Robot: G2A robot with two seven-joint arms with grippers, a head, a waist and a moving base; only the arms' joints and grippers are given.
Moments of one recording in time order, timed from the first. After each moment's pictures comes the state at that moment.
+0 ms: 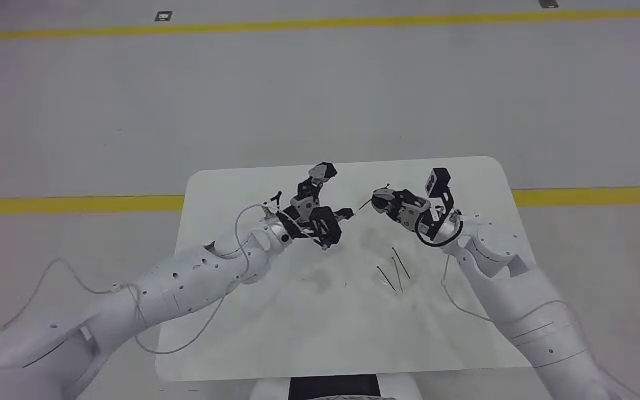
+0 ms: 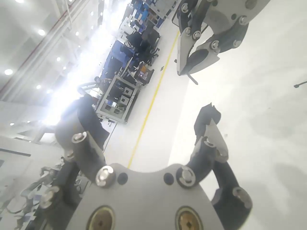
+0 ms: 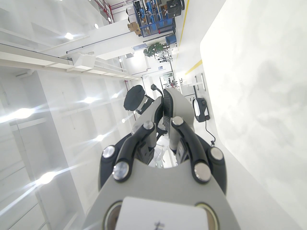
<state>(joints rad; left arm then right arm) 0.68 -0.94 -0.17 -1.47 1.57 0.34 0.29 -1.29 -1.04 1.16 -1.54 0.66 0.10 0.59</state>
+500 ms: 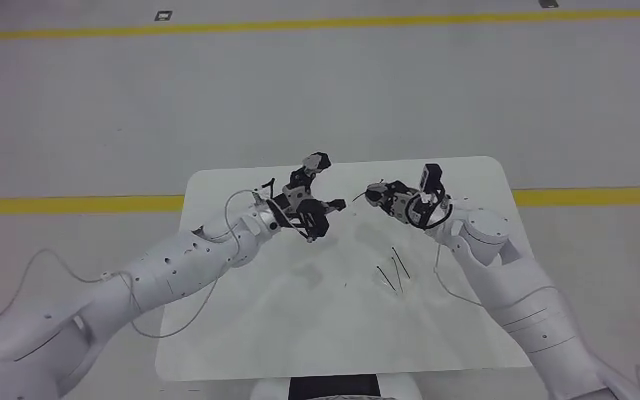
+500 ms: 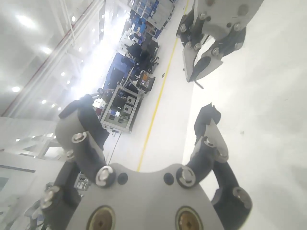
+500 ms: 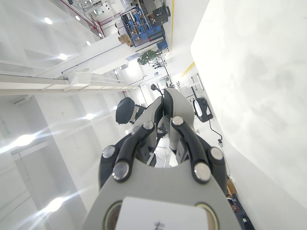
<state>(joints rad) 0.62 -0.93 -0.17 -1.38 1.57 0.29 0.50 -1.20 -1.07 1.11 -1.52 0.71 0.30 0.49</state>
